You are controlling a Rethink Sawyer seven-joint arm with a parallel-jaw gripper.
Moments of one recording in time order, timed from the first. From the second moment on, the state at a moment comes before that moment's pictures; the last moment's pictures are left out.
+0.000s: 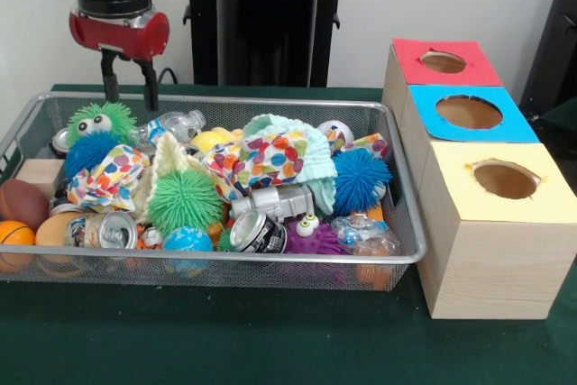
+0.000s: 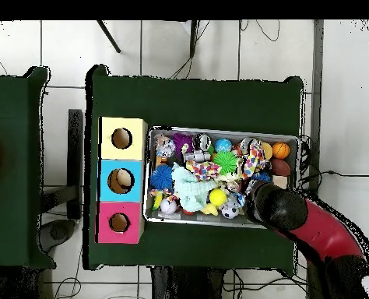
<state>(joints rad) -0.65 -0.73 0.05 1.82 -0.06 0.42 1.62</state>
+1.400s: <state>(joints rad) -0.58 -0.64 -0.08 1.88 0.14 0.21 1.76</state>
